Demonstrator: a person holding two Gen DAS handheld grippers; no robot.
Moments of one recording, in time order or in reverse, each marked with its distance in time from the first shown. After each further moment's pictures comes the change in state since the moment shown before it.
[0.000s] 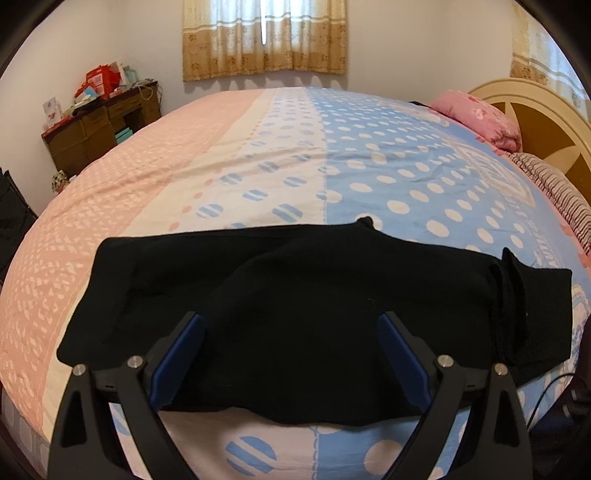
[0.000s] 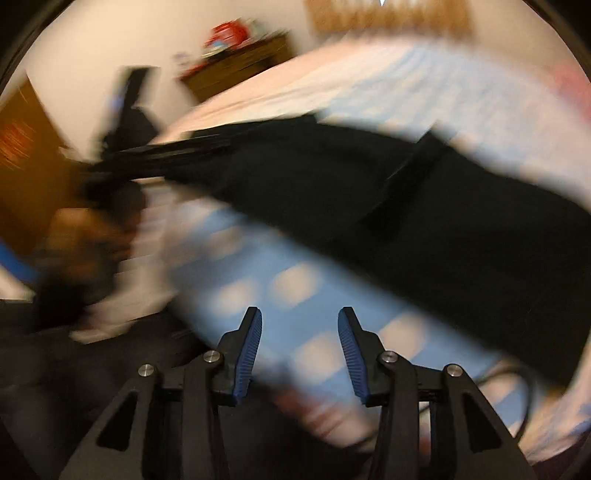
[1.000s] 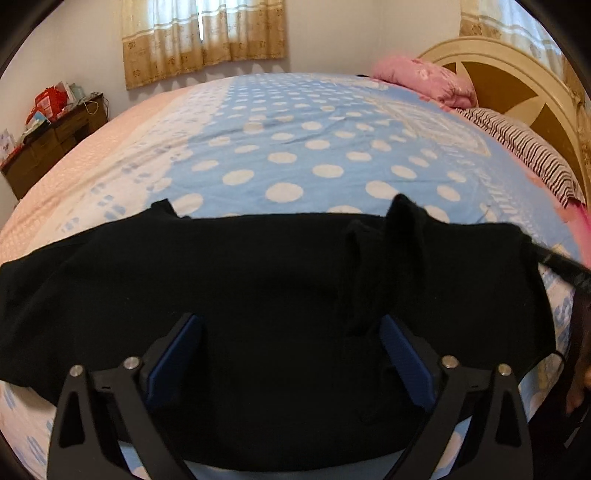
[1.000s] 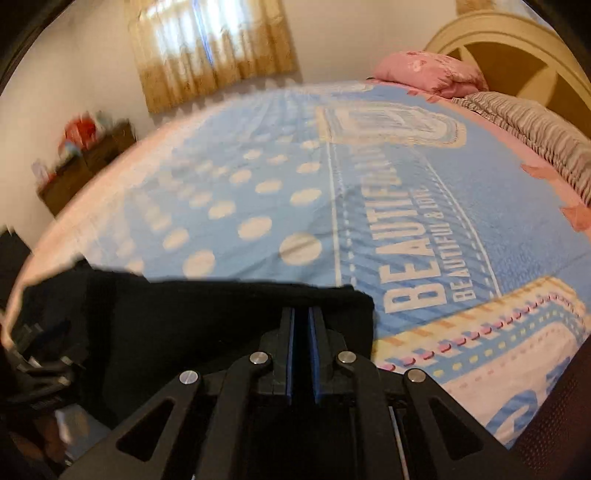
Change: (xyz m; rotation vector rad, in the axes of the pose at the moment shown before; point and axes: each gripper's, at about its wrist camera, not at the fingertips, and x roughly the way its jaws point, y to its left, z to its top) left arm 0.033 -0.147 -0.013 0.131 0.049 -0.094; right arm -0.074 -0.160 0.022 0.339 -0.399 -0.572
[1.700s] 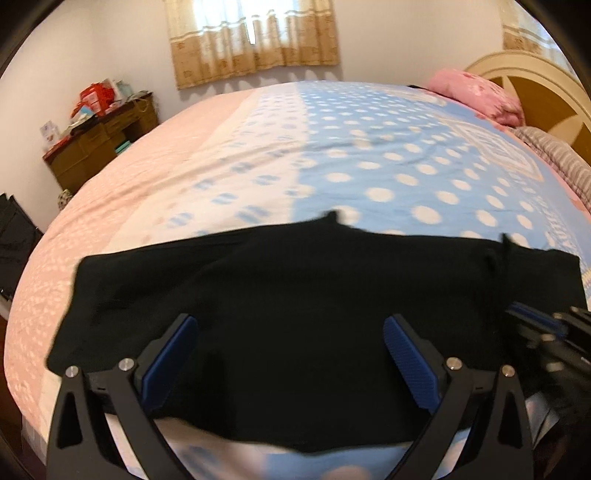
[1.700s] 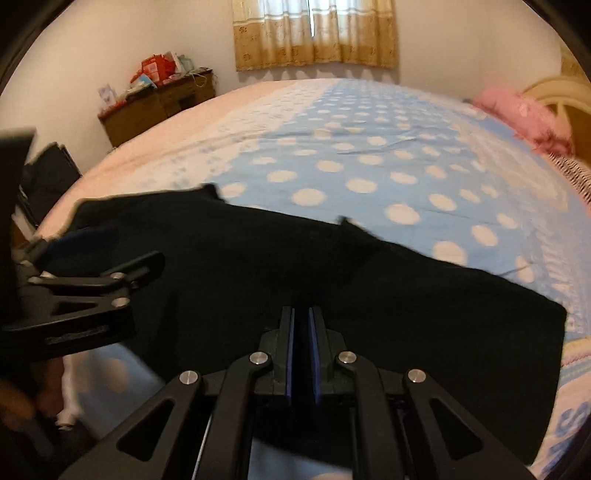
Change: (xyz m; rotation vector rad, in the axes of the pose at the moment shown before) left arm -0.028 0.109 0.001 -0.077 -0.030 0.183; right arm 0.025 0.184 -0.032 -0.272 0.122 0.164
